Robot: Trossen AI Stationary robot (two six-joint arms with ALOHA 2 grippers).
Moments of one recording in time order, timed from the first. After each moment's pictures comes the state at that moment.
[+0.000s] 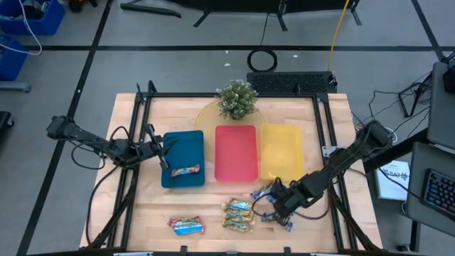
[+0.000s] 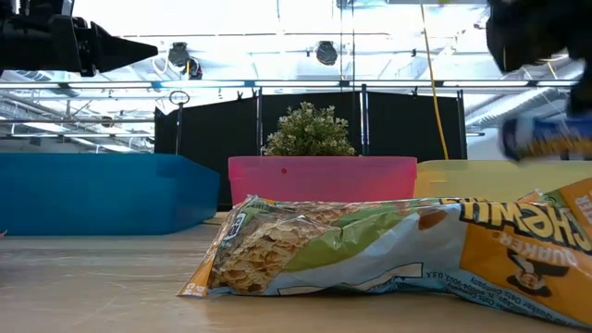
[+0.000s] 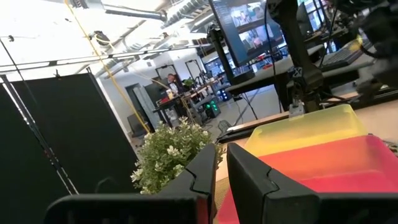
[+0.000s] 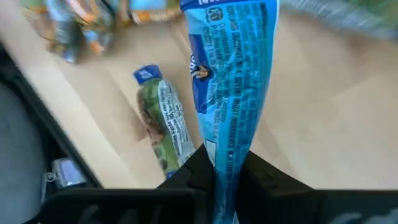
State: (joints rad) left arm -0.35 0.47 0.04 0.68 -0.68 0.57; right arm 0.62 1.54 0.98 -0.68 -0.04 1.24
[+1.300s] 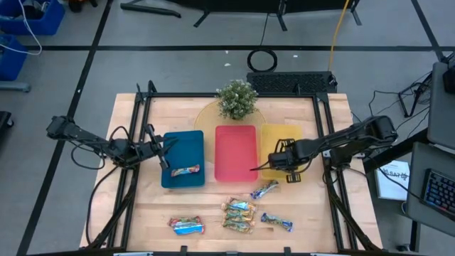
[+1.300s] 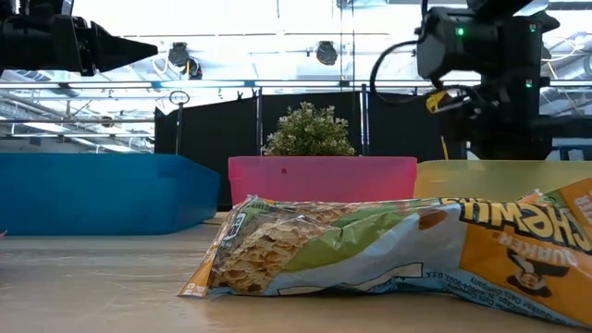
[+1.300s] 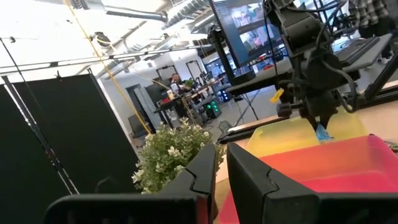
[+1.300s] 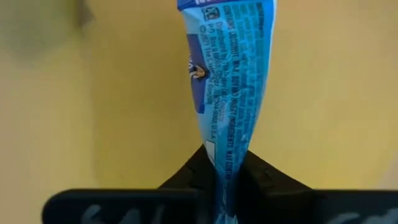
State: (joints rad) left arm -0.35 0.47 0.04 0.68 -0.68 0.57; right arm 0.14 1.45 0.79 -0.92 0.15 0.06
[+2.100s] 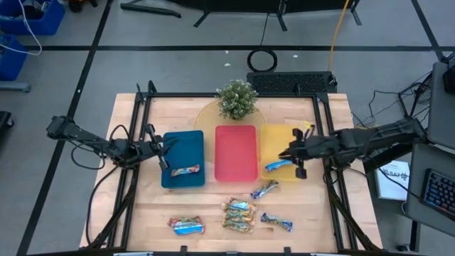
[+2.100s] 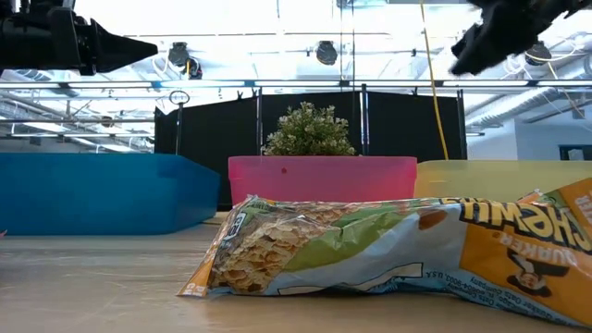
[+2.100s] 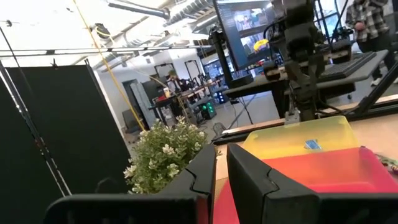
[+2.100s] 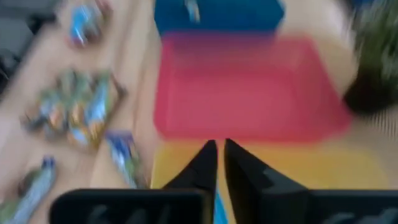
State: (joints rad) left arm -0.35 0.47 0.04 0.68 -0.68 0.49; right arm 0.20 0.78 0.66 -0.52 0.18 0.11
